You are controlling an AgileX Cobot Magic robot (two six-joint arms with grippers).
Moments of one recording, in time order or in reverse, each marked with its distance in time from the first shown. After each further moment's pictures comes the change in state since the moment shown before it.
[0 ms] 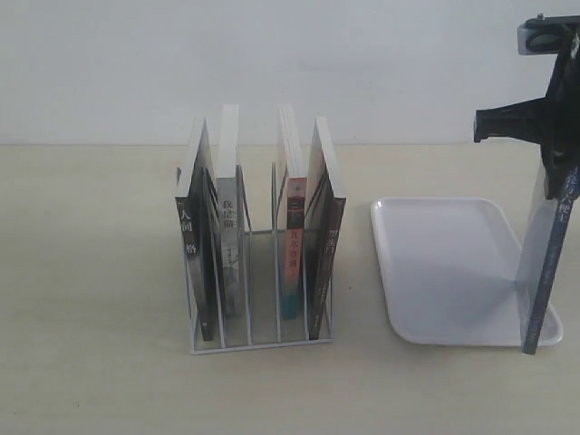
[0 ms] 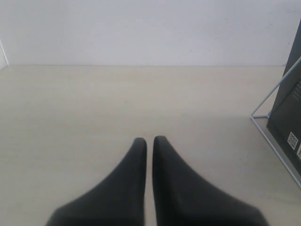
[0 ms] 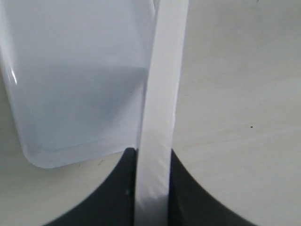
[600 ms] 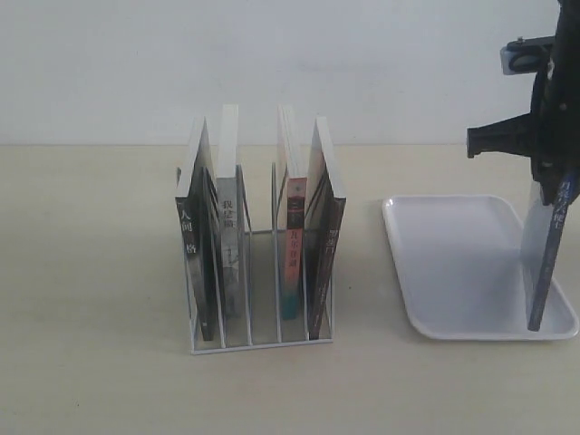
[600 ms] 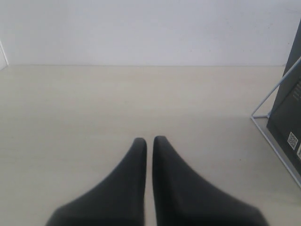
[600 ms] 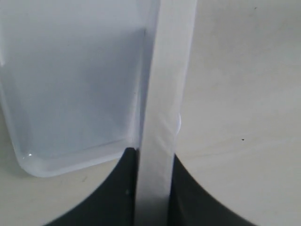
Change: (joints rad) left arm 0.000 0.000 0.000 0.000 0.000 0.000; right arm 0.003 0.074 -0.013 -0.063 -0.021 0.004
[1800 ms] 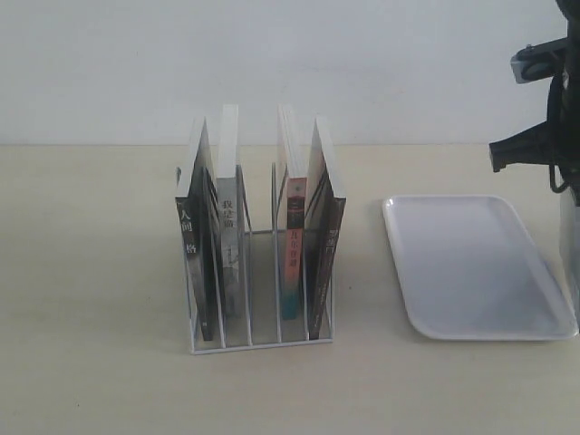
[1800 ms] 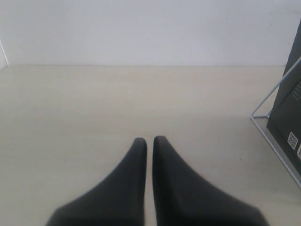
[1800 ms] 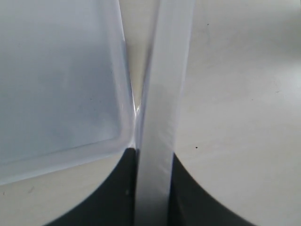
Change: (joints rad) left arm 0.000 0.000 0.000 0.000 0.000 0.000; right arm -0.002 -0.004 0.033 -0.134 0.013 -0.034
